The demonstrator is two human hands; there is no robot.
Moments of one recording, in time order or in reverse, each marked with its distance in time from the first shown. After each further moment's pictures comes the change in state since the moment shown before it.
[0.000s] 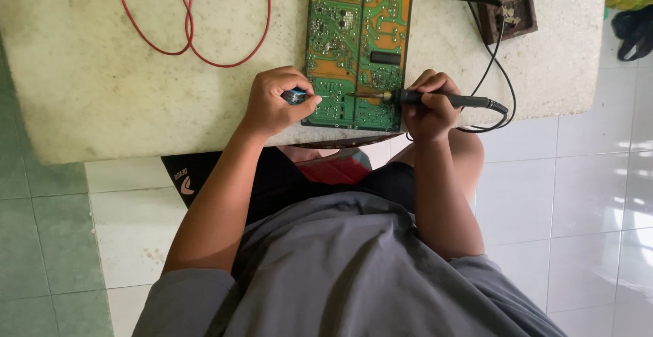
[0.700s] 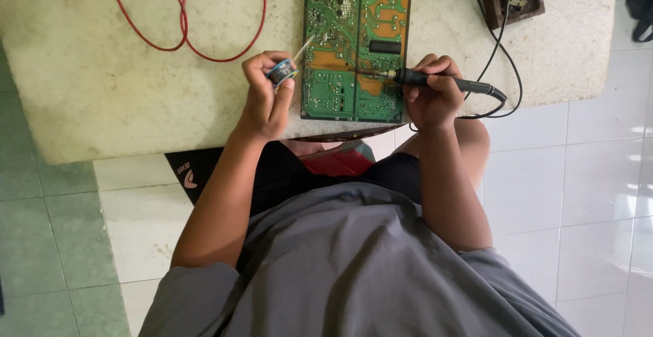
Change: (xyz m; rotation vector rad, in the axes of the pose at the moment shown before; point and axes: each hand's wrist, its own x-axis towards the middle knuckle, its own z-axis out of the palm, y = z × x) left_hand -0.021 -0.018 0.004 0.017 0.106 0.102; right_hand 0.004 0.002 -0.016 0.061 0.010 0.108
